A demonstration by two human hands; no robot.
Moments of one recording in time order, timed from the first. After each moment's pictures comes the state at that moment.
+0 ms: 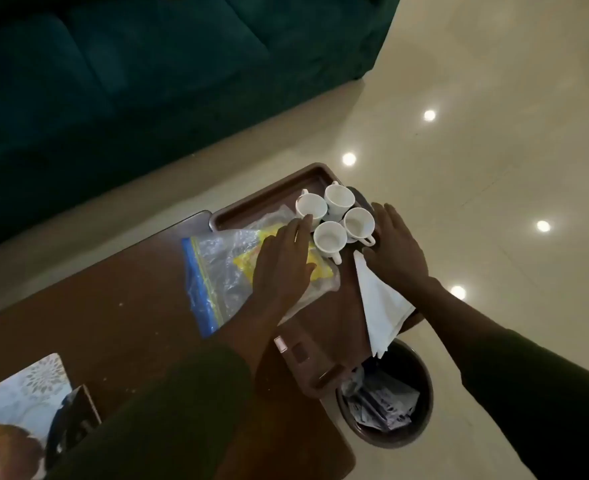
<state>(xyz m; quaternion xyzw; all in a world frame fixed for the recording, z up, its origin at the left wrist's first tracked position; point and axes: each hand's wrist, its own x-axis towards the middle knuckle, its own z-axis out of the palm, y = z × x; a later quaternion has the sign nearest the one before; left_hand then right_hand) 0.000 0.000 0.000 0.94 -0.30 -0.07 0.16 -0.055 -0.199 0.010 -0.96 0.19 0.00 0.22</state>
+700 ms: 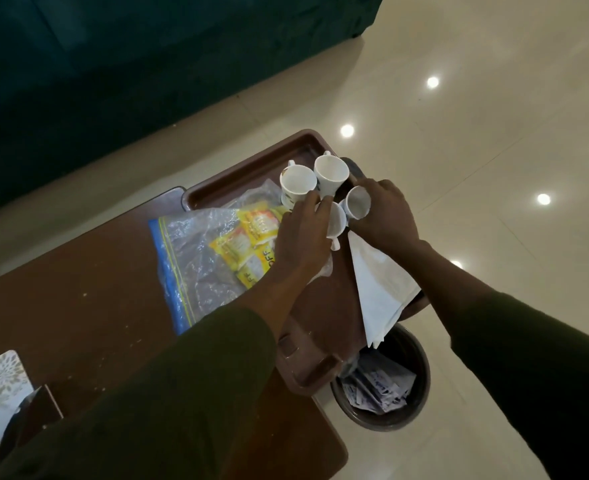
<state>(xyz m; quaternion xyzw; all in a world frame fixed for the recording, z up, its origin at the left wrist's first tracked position) 0.010 -0.060 -0.039 0.93 -0.30 -0.08 0.22 -0.026 -0.205 -0.006 -0.95 0.21 0.02 0.25</state>
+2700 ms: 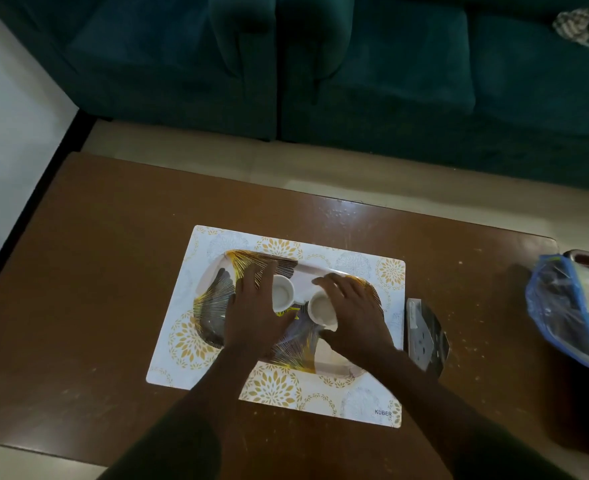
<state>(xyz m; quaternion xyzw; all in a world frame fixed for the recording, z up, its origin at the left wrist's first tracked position) -0.189 0.614 -0.032 0.95 0.19 -0.07 0.24 -0.134 0.433 -0.005 -0.93 -0.27 0.18 0.17</state>
